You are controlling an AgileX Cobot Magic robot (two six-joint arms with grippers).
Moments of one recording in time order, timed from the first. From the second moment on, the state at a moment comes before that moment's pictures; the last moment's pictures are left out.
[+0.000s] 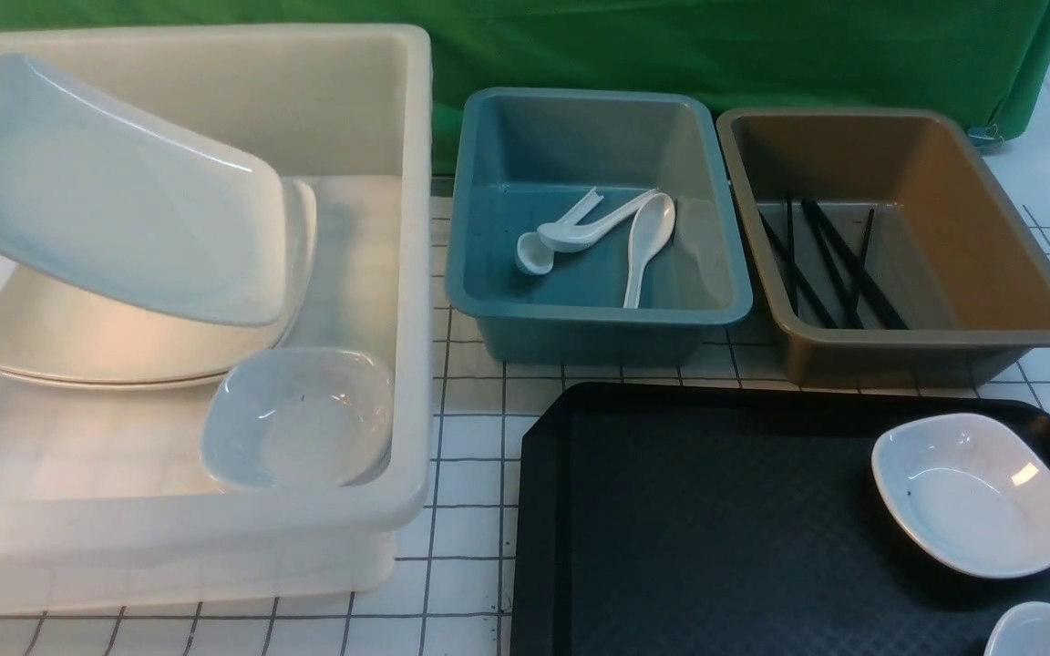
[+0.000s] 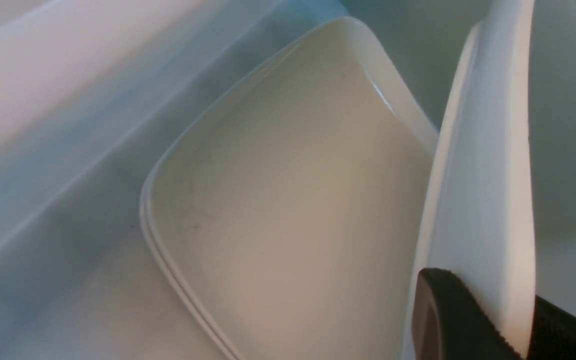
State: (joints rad) right arm 0.24 0.28 -0.66 0.26 0.82 -0.21; left arm 0.30 1.49 -1.02 -0.41 0.34 -0.38
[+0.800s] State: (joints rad) right arm 0.24 0.28 -0.66 0.26 0.82 -0.21; left arm 0.31 1.66 -1.02 -0.29 0.27 -0.32
